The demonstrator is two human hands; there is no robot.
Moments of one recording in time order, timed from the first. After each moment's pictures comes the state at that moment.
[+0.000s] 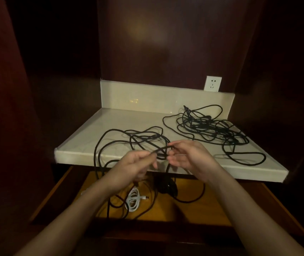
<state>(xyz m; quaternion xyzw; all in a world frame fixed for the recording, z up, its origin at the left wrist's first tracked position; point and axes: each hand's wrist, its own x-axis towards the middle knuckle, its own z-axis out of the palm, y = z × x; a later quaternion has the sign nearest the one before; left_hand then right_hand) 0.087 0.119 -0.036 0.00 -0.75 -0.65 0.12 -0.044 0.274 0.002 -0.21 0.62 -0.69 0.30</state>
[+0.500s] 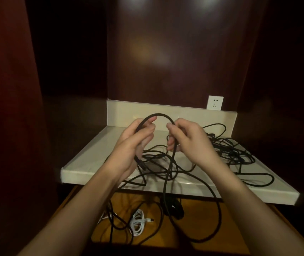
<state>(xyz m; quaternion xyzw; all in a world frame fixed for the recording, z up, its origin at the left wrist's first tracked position) 0.075 0.111 0.045 -0.07 -0.57 -0.75 0.33 -0.033 0.241 0.071 -0.47 0.70 -0.55 -0.03</state>
